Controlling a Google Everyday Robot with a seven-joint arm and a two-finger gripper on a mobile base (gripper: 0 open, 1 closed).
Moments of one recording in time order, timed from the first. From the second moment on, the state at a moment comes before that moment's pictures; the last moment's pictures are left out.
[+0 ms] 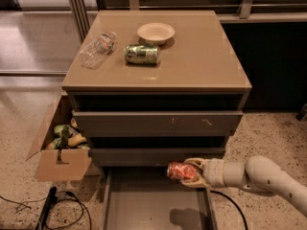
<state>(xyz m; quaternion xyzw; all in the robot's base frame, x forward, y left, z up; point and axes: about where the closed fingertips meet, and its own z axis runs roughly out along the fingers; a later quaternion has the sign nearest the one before) 0.508 -0.135 0.507 -0.58 0.65 0.20 0.45</state>
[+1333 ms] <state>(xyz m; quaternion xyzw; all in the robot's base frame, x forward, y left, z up) 0.478 -0.123 0.710 -0.64 0.58 0.20 0.46</state>
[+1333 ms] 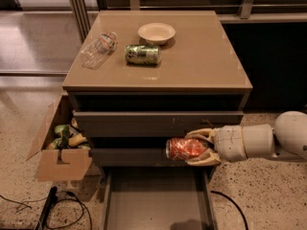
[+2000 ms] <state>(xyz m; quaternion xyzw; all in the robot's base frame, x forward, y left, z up) 0.534 -0.107 0.781 -0.67 0.56 0.17 0.46</state>
